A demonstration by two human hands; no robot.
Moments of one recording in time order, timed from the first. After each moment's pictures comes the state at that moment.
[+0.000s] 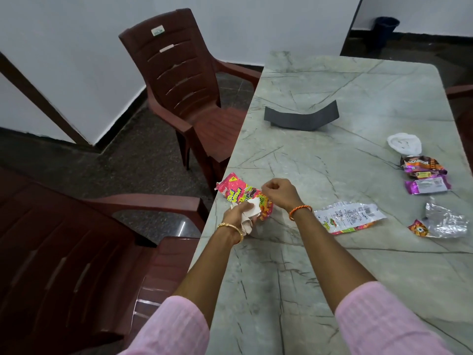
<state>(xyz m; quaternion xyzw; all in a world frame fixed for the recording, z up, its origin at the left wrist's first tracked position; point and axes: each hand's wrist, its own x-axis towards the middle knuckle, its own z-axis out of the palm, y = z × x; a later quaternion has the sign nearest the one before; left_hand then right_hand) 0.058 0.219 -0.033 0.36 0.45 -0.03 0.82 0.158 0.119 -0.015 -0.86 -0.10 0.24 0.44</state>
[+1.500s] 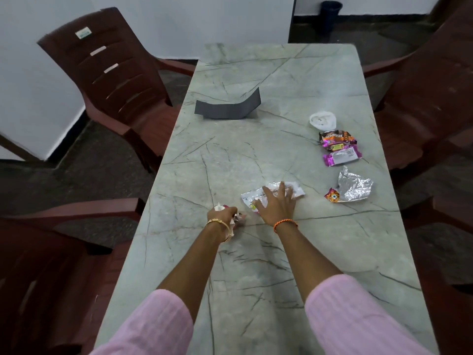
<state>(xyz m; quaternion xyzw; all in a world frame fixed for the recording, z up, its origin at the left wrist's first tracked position) 0.096 0.058 -0.030 0.48 0.53 0.00 0.70 0.163 -0.065 -0.073 -0.97 -0.06 0.15 0.20</state>
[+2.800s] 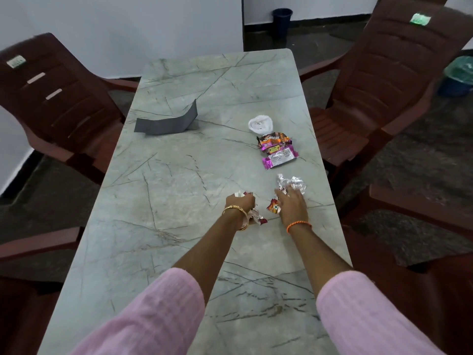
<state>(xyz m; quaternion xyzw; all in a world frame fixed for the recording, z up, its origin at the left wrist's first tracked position) 0.196 -0.118 -0.025 0.60 0.44 -0.10 0.67 0.217 -0.254 -0.080 -0.99 -0.06 0.08 0.14</state>
